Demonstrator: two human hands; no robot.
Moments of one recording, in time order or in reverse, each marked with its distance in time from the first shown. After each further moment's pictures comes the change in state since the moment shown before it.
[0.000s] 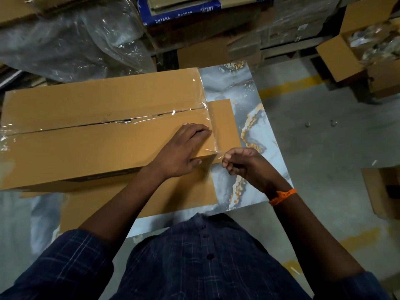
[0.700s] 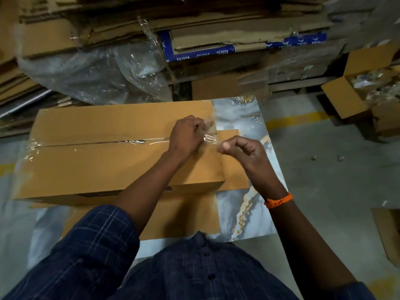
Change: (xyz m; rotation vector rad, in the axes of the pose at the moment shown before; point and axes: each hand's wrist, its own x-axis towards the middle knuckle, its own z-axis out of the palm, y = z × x) left_hand 0.082 -0.025 -0.047 -0.212 0.372 -0.524; right_hand 0.027 -0.078 0.034 -0.364 0.110 -0.532
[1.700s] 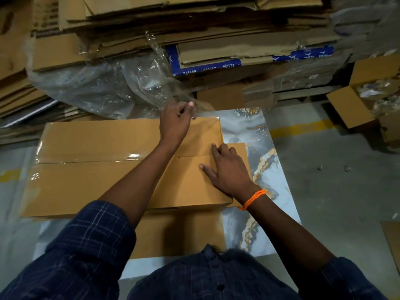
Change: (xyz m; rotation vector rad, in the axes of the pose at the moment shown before) left_hand 0.066 -0.019 -0.038 -0.217 0.245 -0.148; right_hand 0.062 0.064 0.041 -1.246 -0.095 -0.080
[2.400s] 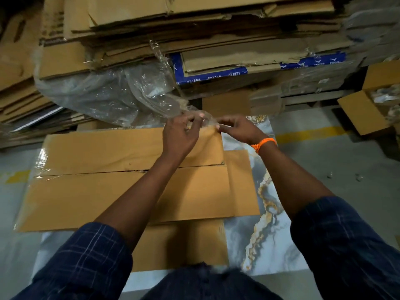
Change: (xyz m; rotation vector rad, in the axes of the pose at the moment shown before) left_hand -0.002 0.012 0.001 0.086 0.052 0.189; right_hand 0.149 0.084 -0.032 0.809 -0.194 -0.069
